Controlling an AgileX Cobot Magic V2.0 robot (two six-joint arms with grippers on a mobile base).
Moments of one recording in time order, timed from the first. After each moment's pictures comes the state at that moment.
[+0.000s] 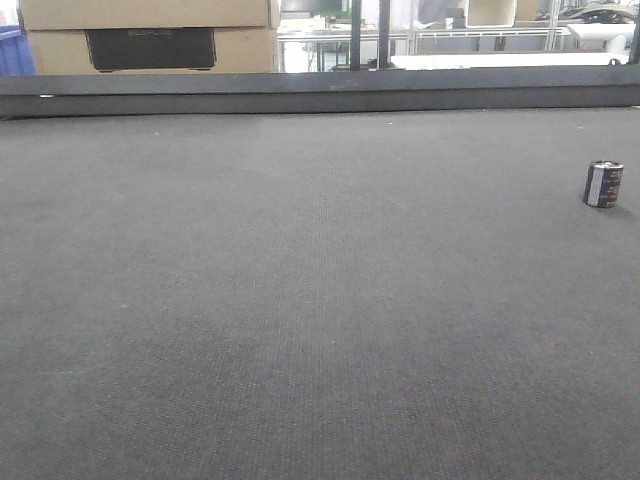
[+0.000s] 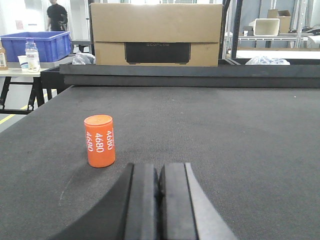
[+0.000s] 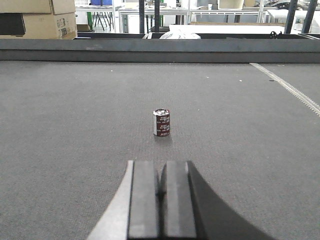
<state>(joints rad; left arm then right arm) -0.07 0.01 0.00 0.03 0.04 0.00 0.03 0.00 0.00 0.13 0.14 -0.08</state>
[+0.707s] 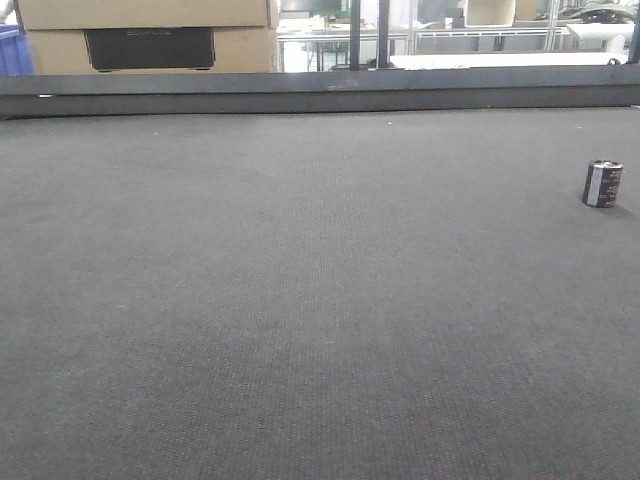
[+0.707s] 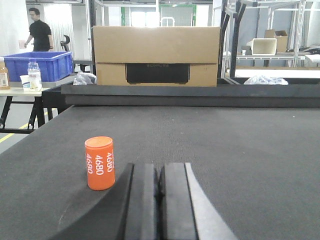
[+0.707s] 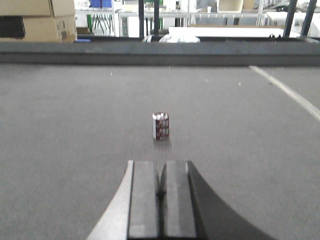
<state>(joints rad) -0.07 0.01 0.00 0.03 -0.04 0.00 0.03 0.00 0.00 0.13 0.11 -0.08</state>
